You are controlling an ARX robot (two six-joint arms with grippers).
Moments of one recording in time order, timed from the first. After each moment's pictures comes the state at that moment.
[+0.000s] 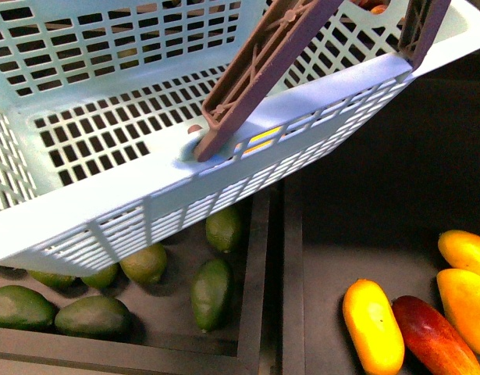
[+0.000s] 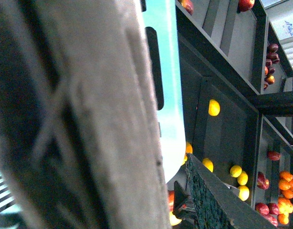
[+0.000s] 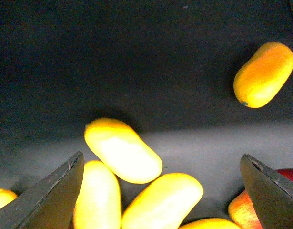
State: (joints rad) left arm -0.64 1.61 1.39 -0.37 -0.02 -1.03; right arm -0.42 1.74 0.59 0.35 -0.17 -0.30
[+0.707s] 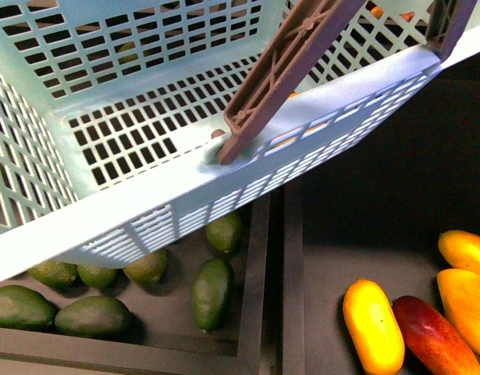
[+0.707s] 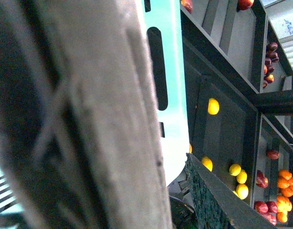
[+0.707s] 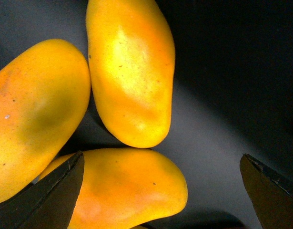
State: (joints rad) left arm -0.64 1.61 1.39 -0.37 -0.02 -1.03; right arm -0.45 2.17 0.74 0.33 -0.18 -1.08
